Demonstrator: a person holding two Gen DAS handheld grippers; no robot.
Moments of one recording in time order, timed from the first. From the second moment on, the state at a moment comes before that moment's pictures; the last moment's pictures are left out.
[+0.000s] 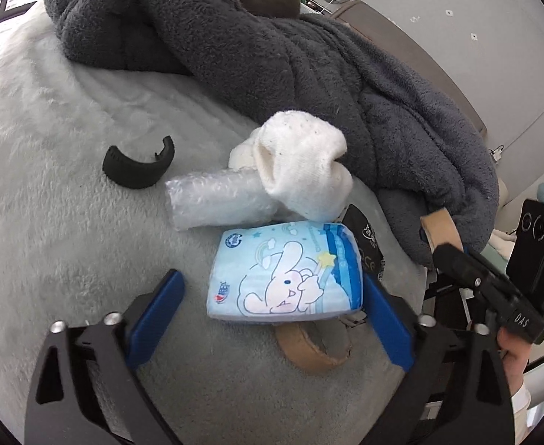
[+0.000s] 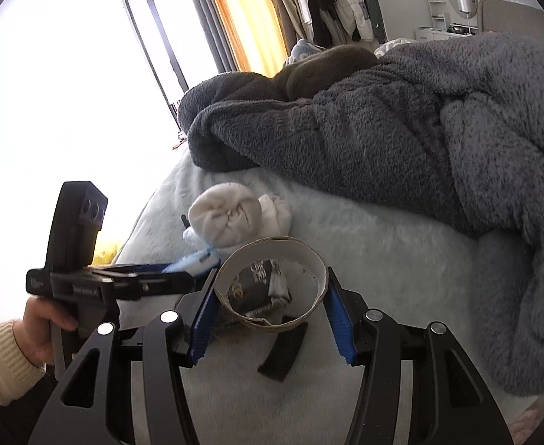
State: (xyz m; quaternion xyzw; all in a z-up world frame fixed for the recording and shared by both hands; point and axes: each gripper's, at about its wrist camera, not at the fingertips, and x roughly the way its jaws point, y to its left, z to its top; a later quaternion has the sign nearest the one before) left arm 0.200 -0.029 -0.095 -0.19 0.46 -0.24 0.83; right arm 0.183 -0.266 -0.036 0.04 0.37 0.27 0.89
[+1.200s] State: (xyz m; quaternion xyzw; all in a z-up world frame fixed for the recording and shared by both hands) left arm 0.151 0.061 -0.041 -0.11 0.36 -0.13 0.92; right arm 0.195 -0.147 -0.016 0.02 0.35 0.31 0.89
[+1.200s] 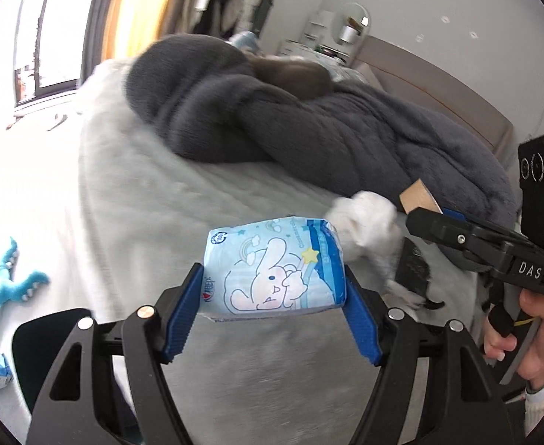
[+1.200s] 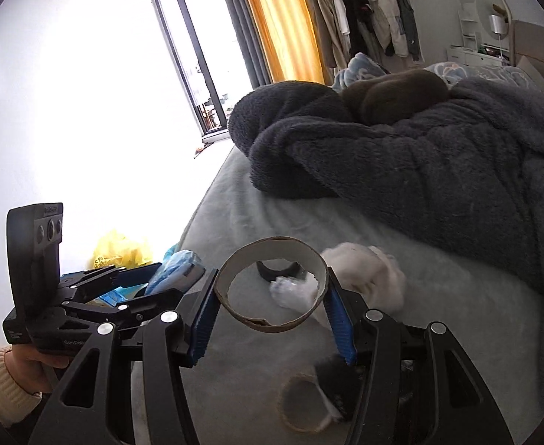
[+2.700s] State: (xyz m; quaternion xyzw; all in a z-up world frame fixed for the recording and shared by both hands) left arm 0.114 0.253 -0.151 -0.11 0.50 0.07 0.86; right arm 0.181 0.065 -0.028 -0.03 0.36 0.39 0.85
